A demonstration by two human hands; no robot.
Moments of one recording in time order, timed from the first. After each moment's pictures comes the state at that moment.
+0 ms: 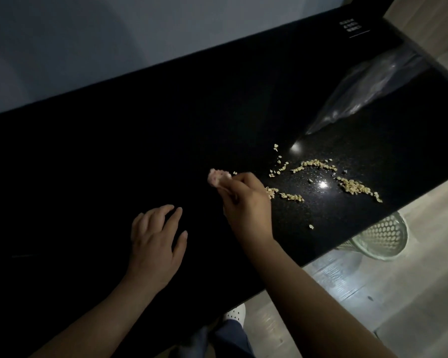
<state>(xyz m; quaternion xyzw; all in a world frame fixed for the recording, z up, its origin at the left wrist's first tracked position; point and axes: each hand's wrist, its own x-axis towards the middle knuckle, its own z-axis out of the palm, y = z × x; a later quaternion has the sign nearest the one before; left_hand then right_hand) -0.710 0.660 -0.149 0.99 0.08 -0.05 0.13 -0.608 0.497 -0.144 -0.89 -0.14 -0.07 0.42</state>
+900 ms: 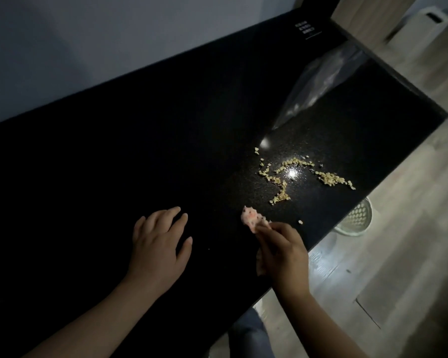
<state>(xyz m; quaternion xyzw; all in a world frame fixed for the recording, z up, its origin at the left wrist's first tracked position) -0.674 0.675 -0.144 0.98 -0.03 -0.10 0.16 -0.680 0.428 -0.175 -0.95 -0.02 -0.10 0.29</state>
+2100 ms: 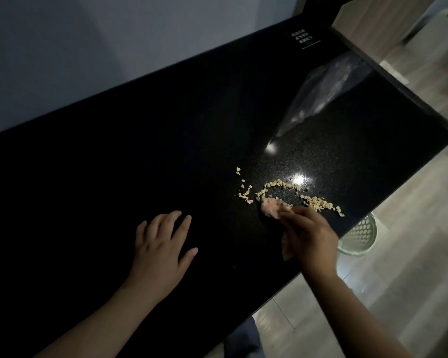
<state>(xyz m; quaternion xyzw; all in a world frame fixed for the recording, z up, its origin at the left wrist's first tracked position) -0.632 0.617 -0.139 0.99 -0.04 -0.15 0.06 -0.589 0.336 -0.147 -0.95 -0.02 -0.13 0.28</state>
